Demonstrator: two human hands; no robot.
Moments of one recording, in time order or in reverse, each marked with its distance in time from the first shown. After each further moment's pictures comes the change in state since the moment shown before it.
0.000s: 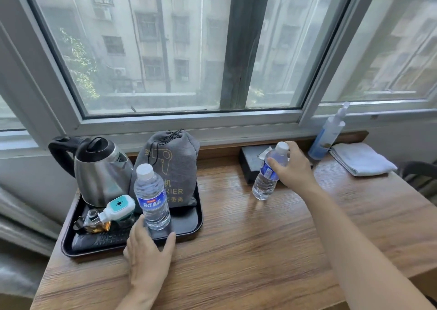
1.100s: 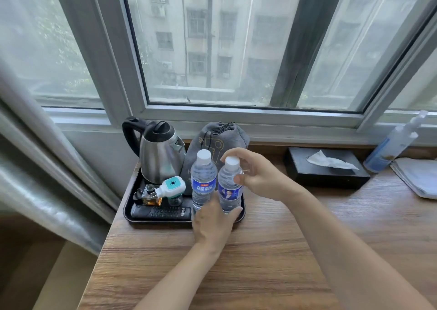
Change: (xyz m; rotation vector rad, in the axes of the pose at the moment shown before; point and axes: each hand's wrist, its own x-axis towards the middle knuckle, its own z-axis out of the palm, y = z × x) left_hand 0.011 0.070 -0.010 0.121 -0.162 0.017; right_hand -0.053 -0.125 0.110 0.275 -0.747 -0.458
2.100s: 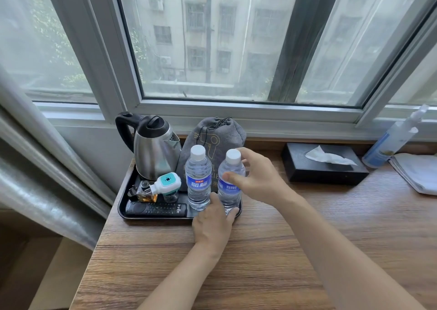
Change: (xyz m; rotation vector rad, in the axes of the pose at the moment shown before) left_hand -0.004 0.003 0.021 0.354 -0.043 0.041; right_hand -0.007 0.014 0.014 -0.160 0.252 0.087
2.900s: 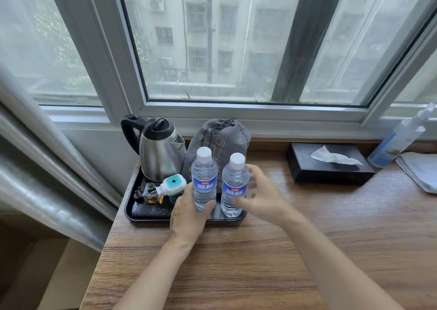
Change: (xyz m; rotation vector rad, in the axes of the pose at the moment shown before) left_hand 0.035 -0.083 -0.003 -0.559 0.123 0.043; right_hand -0.029 0.026 0.021 0.154 -0.057 0.164
